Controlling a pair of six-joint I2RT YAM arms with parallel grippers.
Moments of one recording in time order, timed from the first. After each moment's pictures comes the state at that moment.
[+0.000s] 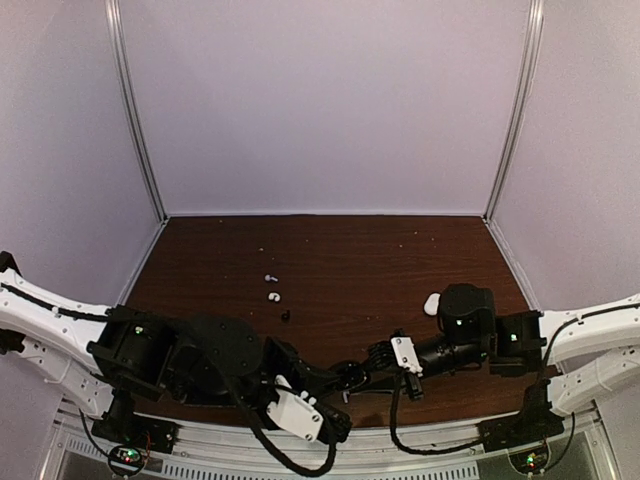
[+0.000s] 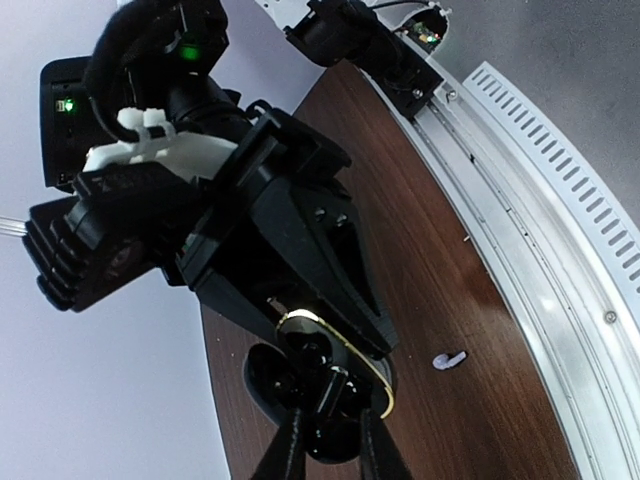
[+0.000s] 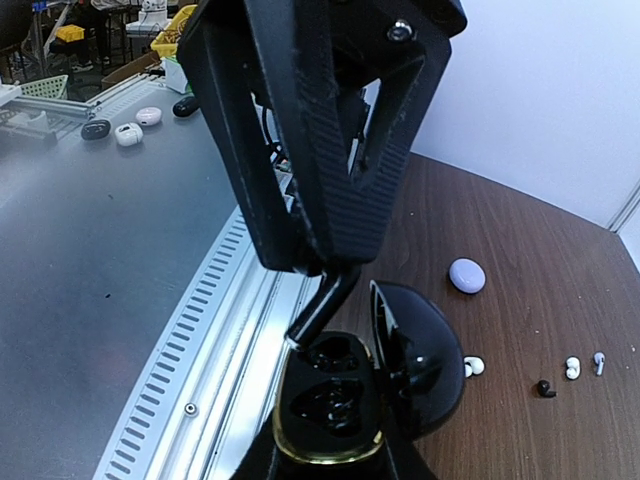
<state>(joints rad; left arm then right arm) -1.64 1.29 1.06 -0.32 -0.35 0.85 1.21 1.11 0.59 0.17 -0.47 -0.37</state>
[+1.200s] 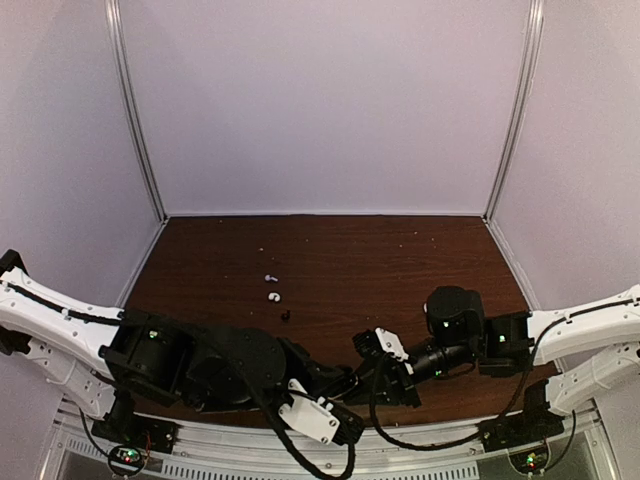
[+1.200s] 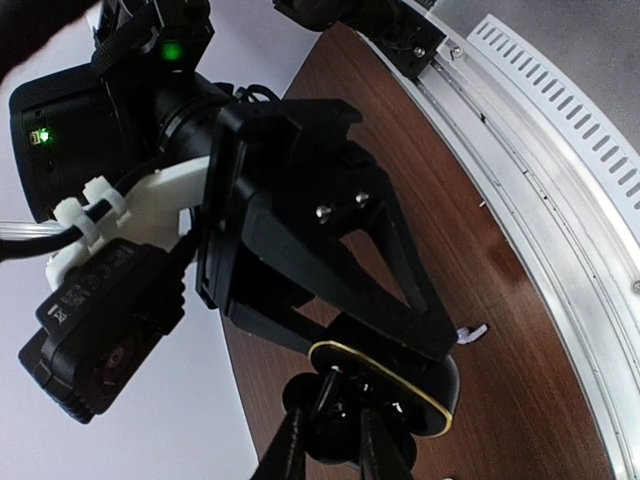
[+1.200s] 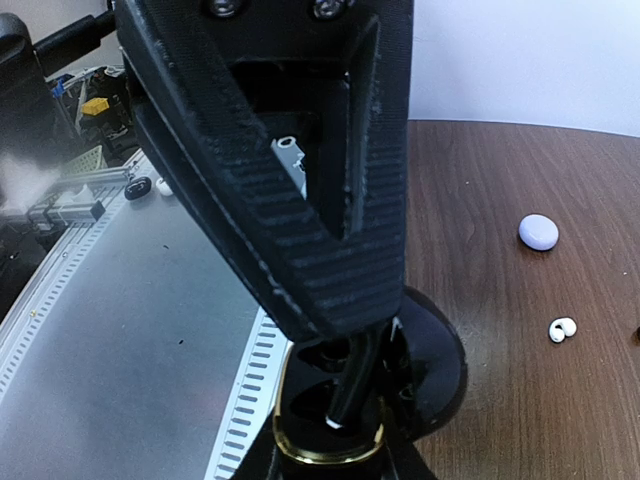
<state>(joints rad) -1.66 1.37 1.12 -0.38 -0.45 0.90 1.21 1.19 0.61 0.20 -0.57 -0.06</state>
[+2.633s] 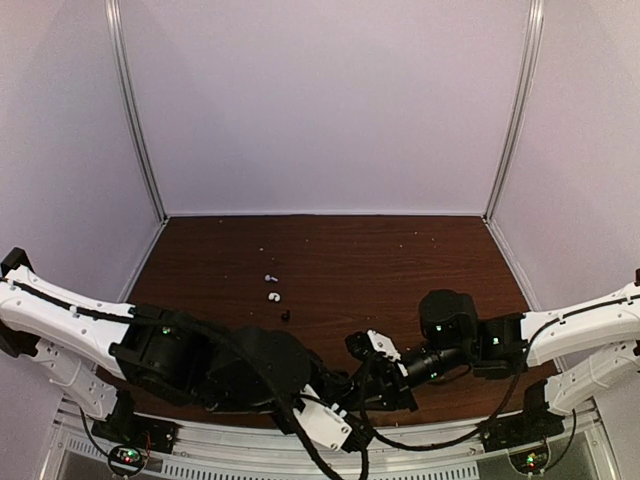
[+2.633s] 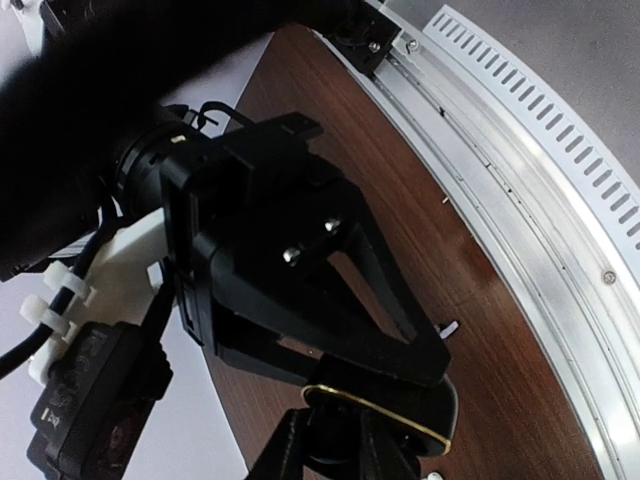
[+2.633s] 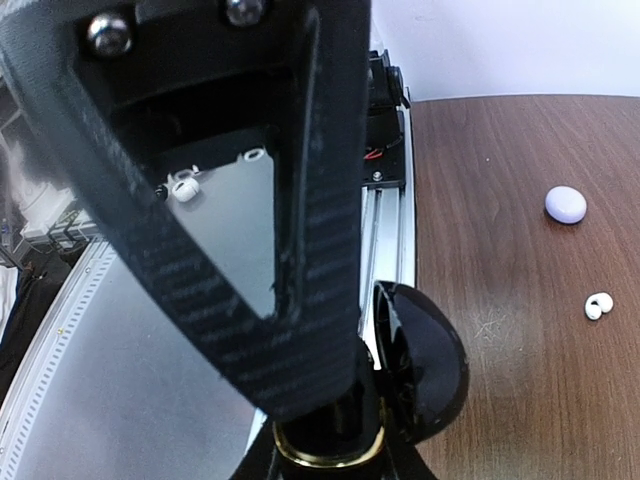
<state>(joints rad) -1.66 1.45 1.24 -0.52 -0.40 0.89 1.22 1.23 0.62 0.21 -0.59 0.05</state>
